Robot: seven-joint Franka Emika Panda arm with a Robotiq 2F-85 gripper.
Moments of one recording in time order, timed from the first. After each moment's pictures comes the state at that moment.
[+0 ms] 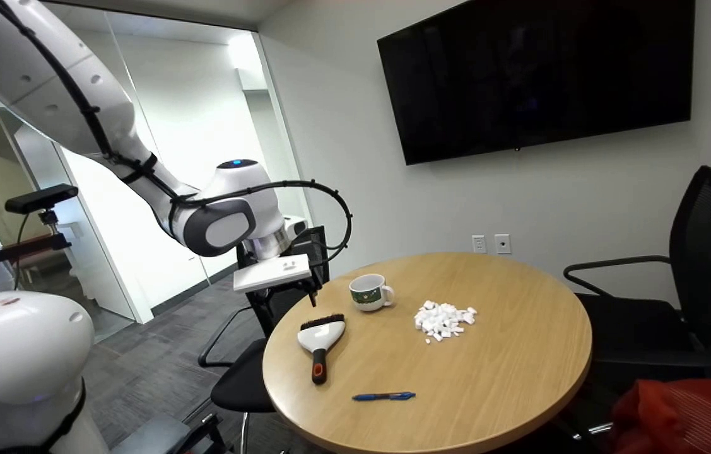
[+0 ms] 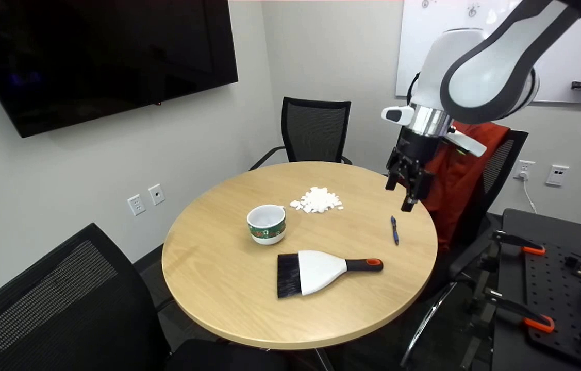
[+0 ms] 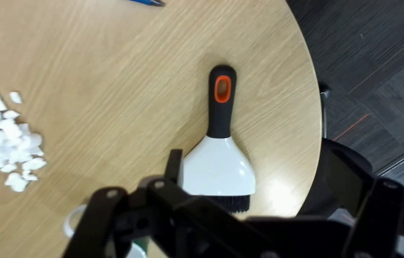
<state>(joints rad) 0.36 -0.16 -0.35 -2.80 0.31 2.83 -0.96</state>
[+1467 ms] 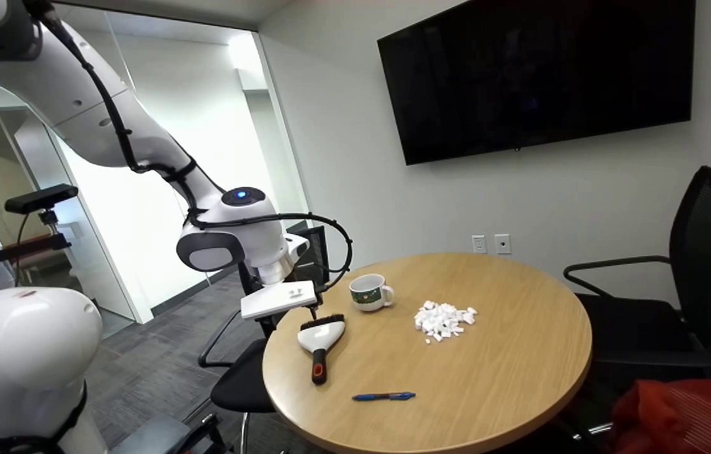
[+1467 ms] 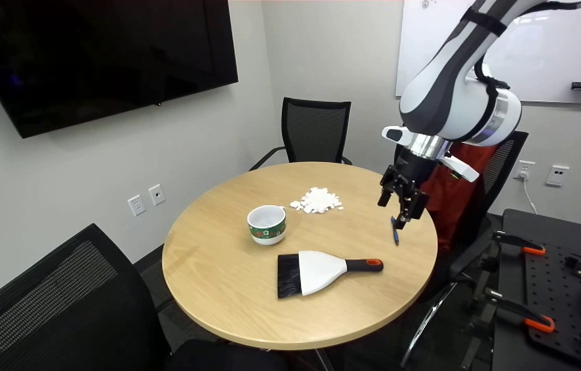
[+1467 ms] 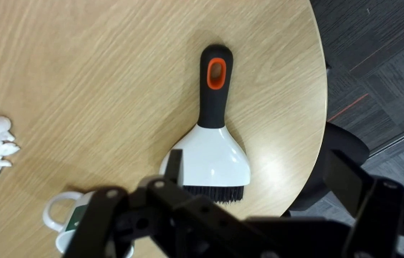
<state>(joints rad) 0.49 0.00 -0.35 -2.73 1.09 2.94 -1.62</state>
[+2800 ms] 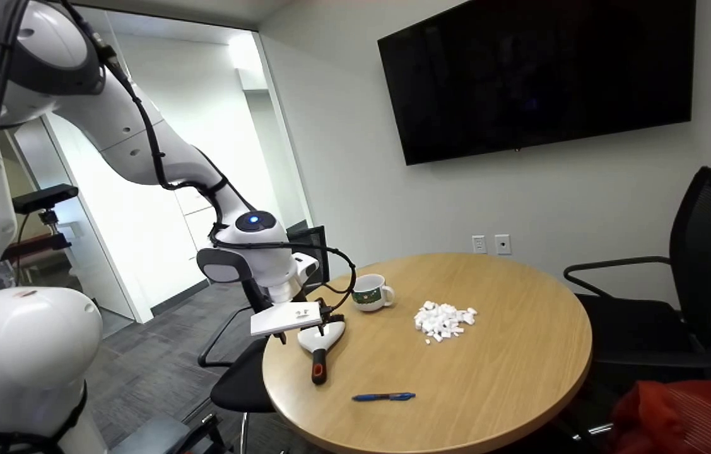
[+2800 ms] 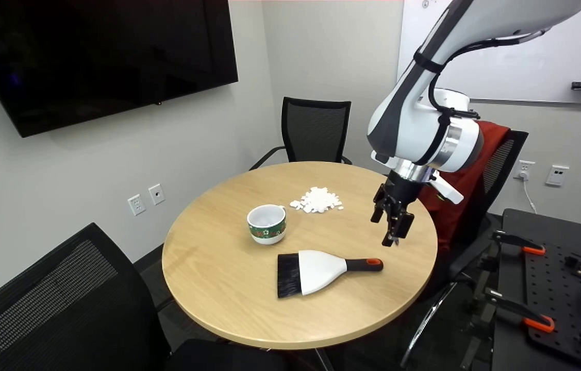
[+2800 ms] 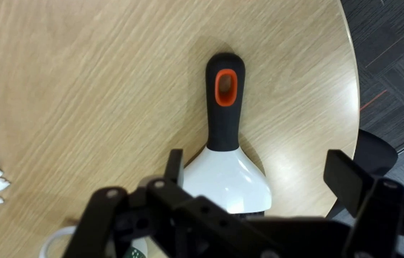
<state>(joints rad) 0.49 0.25 -0.29 -2.58 1.46 2.93 -1.84</state>
